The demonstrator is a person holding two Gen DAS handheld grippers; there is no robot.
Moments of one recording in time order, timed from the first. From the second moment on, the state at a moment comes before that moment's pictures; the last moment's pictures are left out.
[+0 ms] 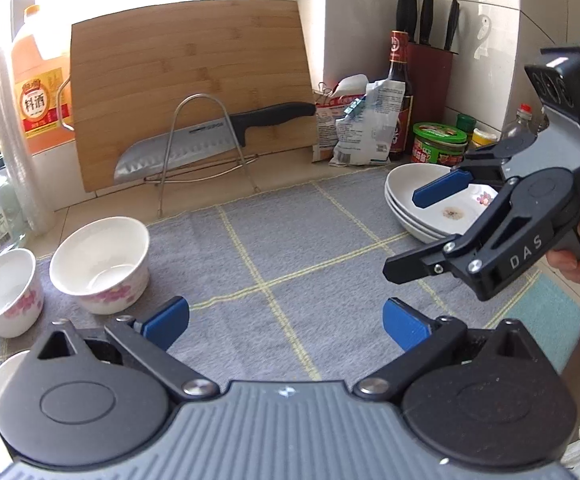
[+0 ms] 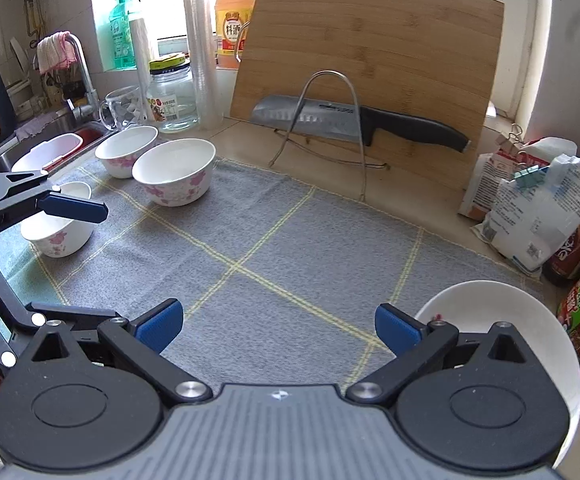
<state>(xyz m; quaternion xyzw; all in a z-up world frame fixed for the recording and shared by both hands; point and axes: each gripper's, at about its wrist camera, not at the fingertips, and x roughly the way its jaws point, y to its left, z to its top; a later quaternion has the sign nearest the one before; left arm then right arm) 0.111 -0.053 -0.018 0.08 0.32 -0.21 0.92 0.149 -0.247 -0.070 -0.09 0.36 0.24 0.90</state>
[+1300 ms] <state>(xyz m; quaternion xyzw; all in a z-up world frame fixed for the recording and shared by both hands) 0.149 0.154 -0.040 0.09 0.42 -0.19 0.88 0.117 0.011 -0.130 -0.20 0.29 0.32 0.88</state>
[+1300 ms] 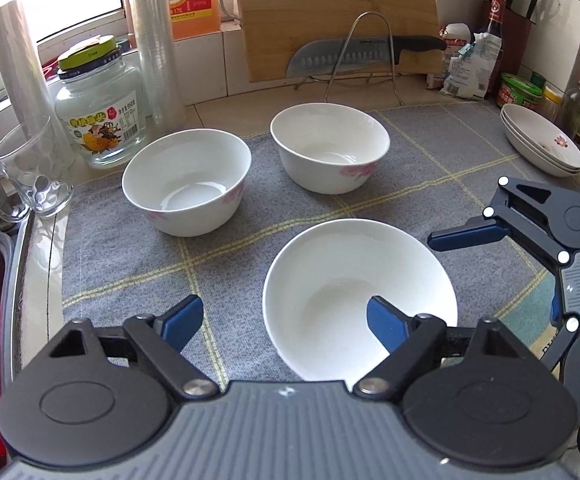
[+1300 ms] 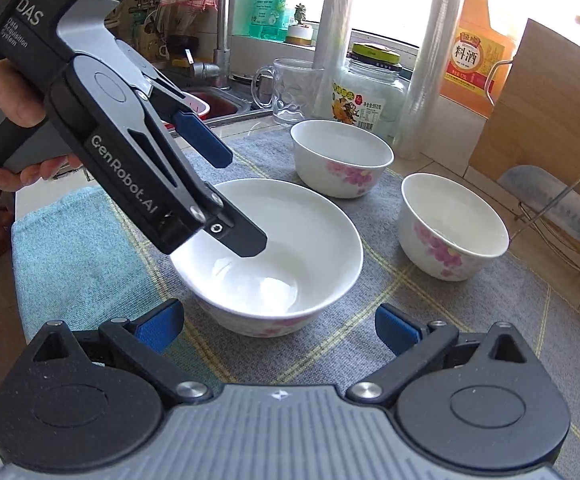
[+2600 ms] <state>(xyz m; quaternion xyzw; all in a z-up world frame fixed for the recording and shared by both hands) 0.147 0.126 -0.036 0.10 0.42 -0.26 0.86 0.102 -0.005 -0.113 -0.19 0.30 0.32 0.88</state>
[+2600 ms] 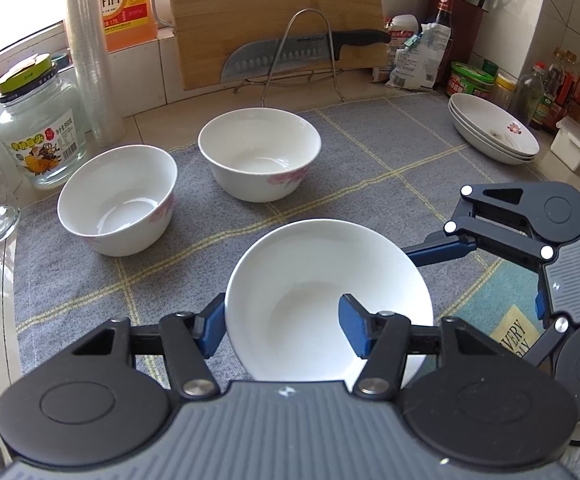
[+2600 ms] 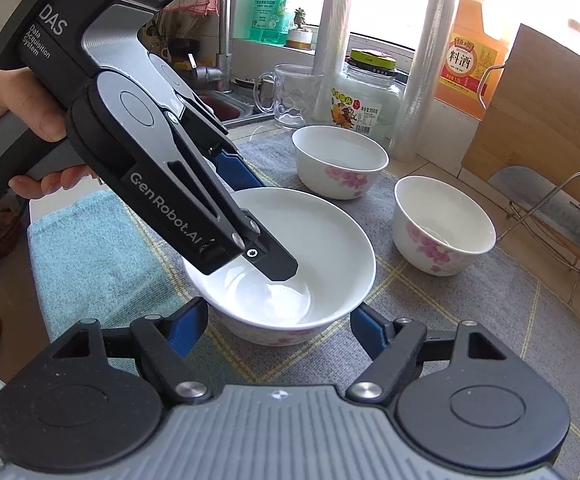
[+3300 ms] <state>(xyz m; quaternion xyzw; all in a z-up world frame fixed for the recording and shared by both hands) 0.144 0.049 -0.034 0.13 0.40 -0.35 0.84 0.074 -0.069 -0.104 -0.16 0.33 0.23 0.90</state>
